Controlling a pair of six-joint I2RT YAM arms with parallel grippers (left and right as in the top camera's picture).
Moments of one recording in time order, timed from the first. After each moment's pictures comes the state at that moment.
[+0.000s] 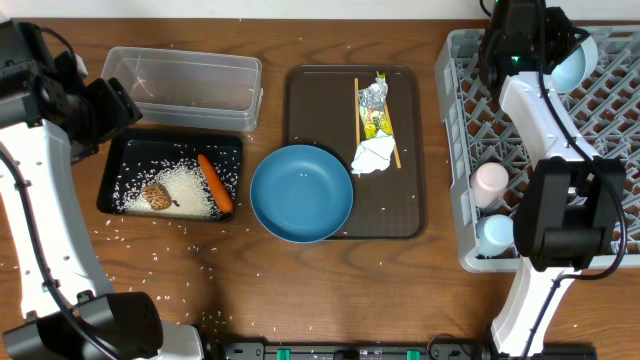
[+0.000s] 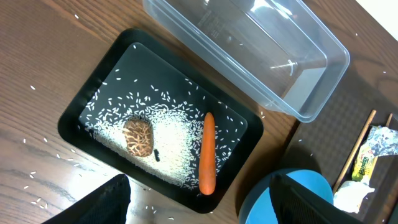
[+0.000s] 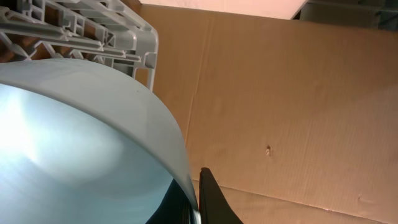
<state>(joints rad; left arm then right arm) 0.36 1.63 1.79 -1.30 0.18 -0.26 0.02 2.12 1.73 -0.08 1.19 -1.17</state>
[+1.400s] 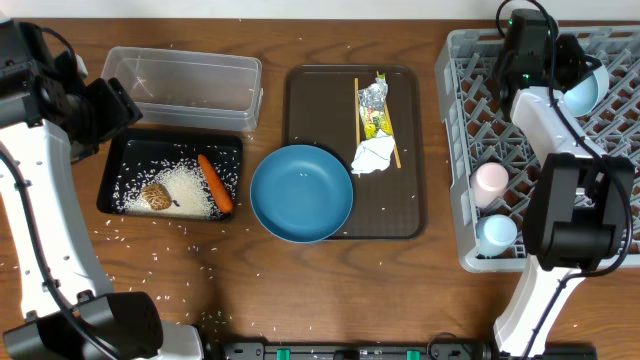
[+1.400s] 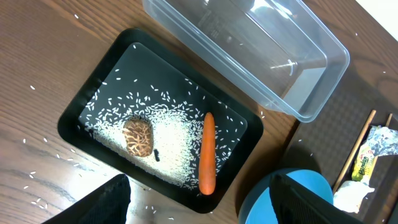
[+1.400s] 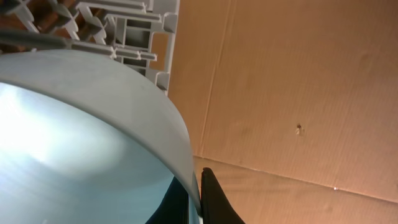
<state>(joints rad) 0.36 1.63 1.79 -1.30 0.18 -0.26 -0.04 2.12 1.57 -0.02 1.22 -1.10</state>
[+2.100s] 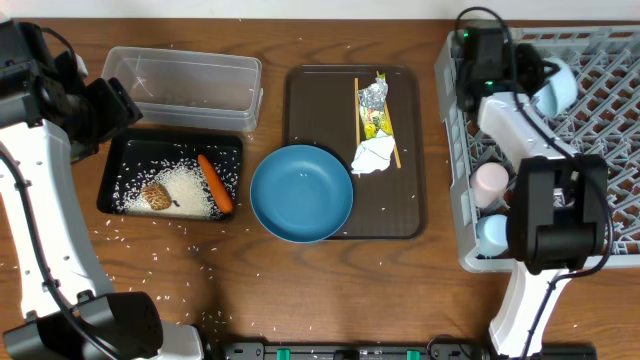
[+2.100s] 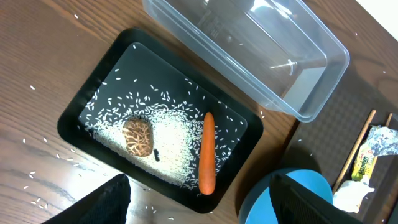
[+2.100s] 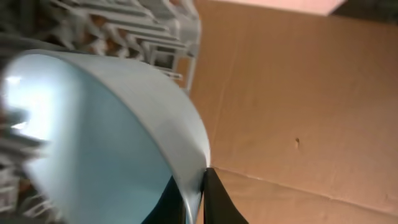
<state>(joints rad) 0.36 1.63 1.79 -1.30 0.18 -0.26 0.09 2.11 1.53 -0.11 1.23 -1.00</state>
